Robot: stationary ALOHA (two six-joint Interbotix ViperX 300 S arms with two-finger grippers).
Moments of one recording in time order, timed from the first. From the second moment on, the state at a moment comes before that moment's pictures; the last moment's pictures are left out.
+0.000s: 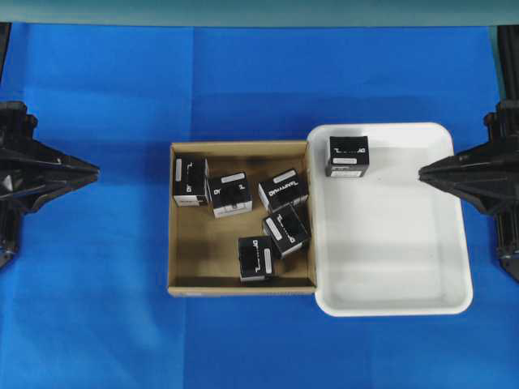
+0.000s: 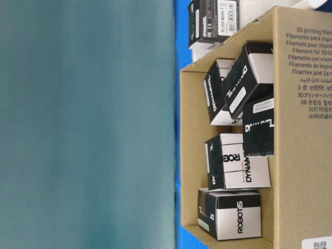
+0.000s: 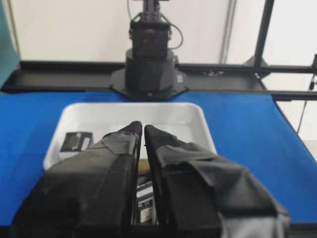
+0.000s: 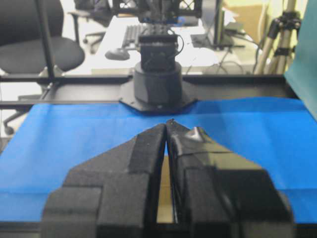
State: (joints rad) left arm 0.00 -0.97 1.17 0.00 -0.29 0.00; right arm 0.00 -0.96 1.17 0.00 -0.29 0.00
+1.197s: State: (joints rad) left arm 0.00 -1.00 1.05 0.01 0.11 -0.06; right arm -0.01 0.00 0.11 0.07 1.12 -0.58
